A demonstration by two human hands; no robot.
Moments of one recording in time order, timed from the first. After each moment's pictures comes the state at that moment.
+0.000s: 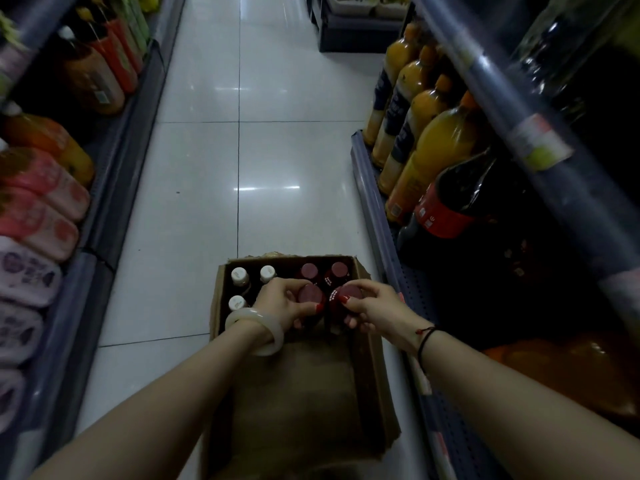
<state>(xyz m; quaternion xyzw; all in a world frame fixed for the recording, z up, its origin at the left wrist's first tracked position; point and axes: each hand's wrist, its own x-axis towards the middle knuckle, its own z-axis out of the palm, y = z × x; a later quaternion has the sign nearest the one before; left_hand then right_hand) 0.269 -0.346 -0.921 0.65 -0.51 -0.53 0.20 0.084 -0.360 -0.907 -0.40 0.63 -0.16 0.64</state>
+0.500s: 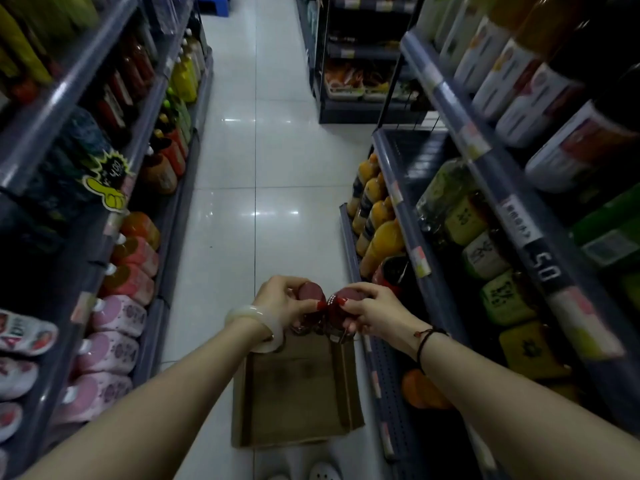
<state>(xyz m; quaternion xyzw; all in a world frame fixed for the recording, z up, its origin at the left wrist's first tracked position) 0.272 -0.330 -0.588 0.65 -0.49 -0.52 0.25 0.091 -0.343 -0.579 -0.41 0.63 -0.17 0.63</state>
